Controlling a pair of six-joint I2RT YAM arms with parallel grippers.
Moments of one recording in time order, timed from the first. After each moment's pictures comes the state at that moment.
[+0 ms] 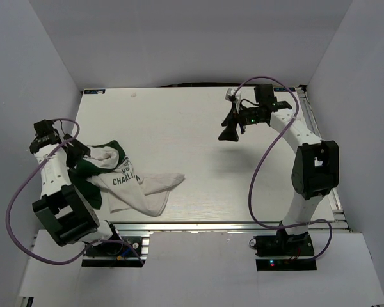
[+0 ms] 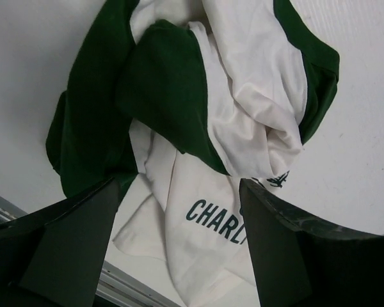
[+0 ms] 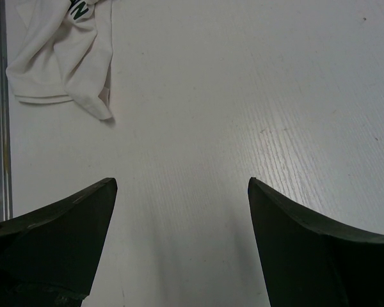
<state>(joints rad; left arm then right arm) 0.52 1.39 1.16 -0.87 0.02 -0.47 0.24 1.83 1.50 -0.60 -1.03 -0.64</state>
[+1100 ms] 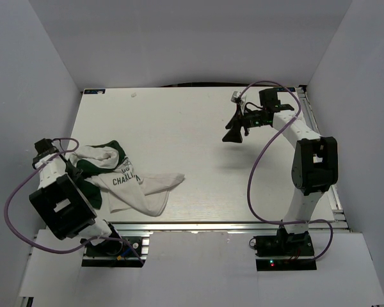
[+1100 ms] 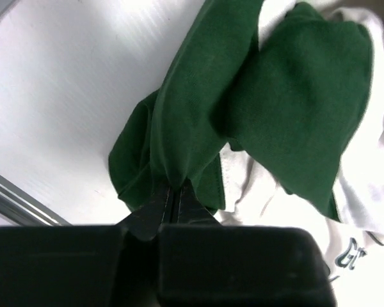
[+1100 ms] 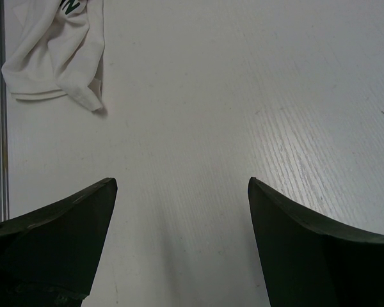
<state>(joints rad) 0.64 1.46 0.96 -0.73 -0.04 -0.32 0.18 1.88 1.46 -0.56 -1.08 -0.64</state>
